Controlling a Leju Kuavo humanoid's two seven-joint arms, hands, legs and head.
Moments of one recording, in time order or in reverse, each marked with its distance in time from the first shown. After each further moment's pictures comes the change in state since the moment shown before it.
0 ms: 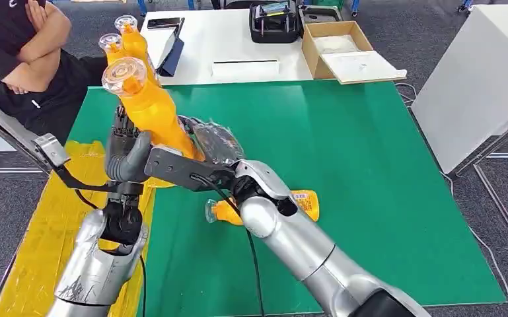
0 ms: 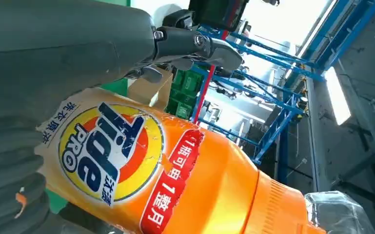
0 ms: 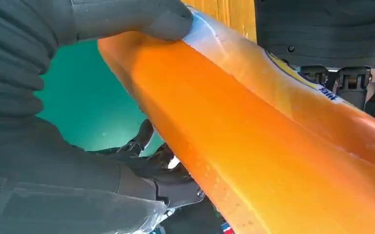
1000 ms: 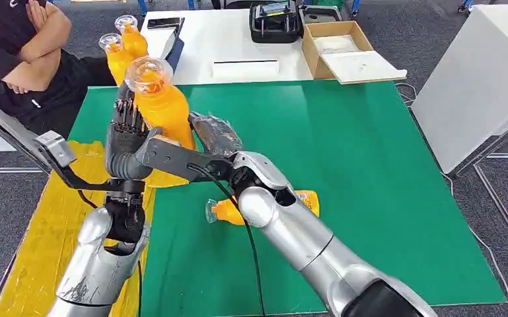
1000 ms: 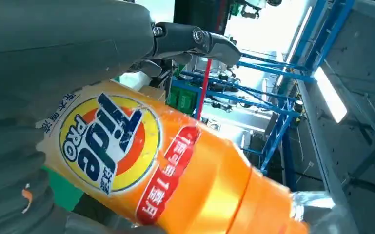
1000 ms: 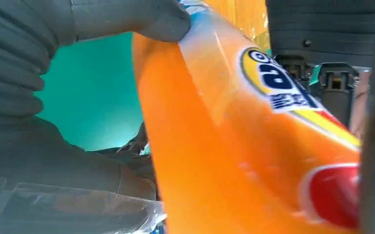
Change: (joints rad) left arm -0.015 -0.002 -0.047 -0.027 -0.162 0.063 -0.029; right arm -0.055 0.016 -0.006 0.068 -0.020 0.018 0.011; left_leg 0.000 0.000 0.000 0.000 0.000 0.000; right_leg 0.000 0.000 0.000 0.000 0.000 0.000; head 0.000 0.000
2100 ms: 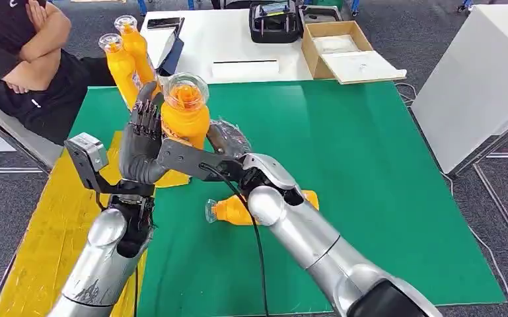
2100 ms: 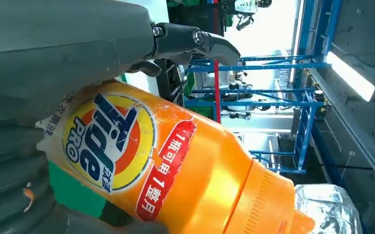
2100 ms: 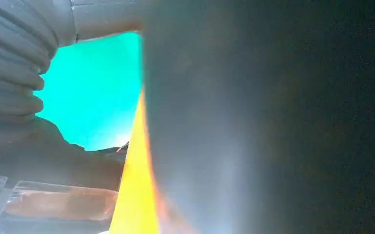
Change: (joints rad) left arm -0.010 0.019 -0.065 0.021 -0.224 0.044 0.010; right arm 0.011 -0.034 -0.016 0.007 -0.012 0.007 -0.003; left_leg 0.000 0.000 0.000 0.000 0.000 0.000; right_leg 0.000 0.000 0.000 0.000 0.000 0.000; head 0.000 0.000
